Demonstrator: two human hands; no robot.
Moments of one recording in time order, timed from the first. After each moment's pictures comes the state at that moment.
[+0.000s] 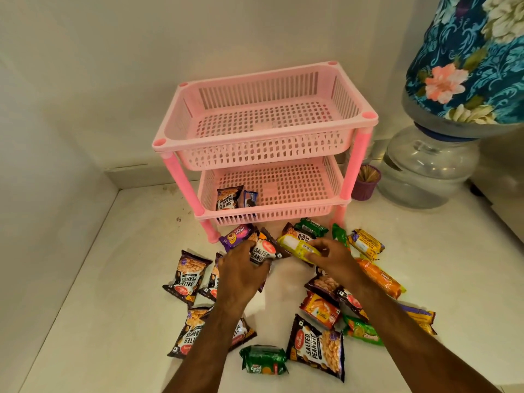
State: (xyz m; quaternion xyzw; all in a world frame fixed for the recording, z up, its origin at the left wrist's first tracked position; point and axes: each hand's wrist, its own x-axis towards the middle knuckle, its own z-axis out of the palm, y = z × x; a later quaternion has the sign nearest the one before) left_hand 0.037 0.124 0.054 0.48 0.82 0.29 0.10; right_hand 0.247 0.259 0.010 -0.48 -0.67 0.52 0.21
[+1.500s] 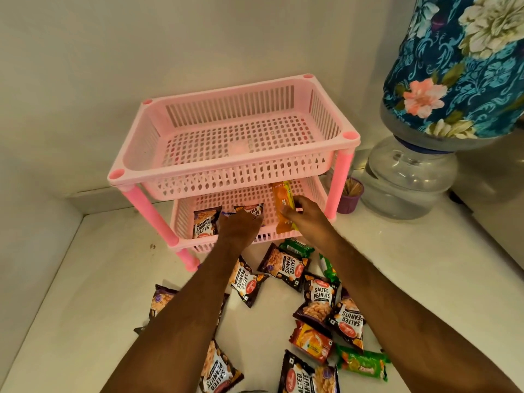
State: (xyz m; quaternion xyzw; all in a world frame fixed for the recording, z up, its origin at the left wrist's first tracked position) left_hand -0.009 0.313 0.070 0.62 0.77 -0.10 0.10; right_hand 0.180 0.358 0.094 -0.43 -0.61 0.58 0.31
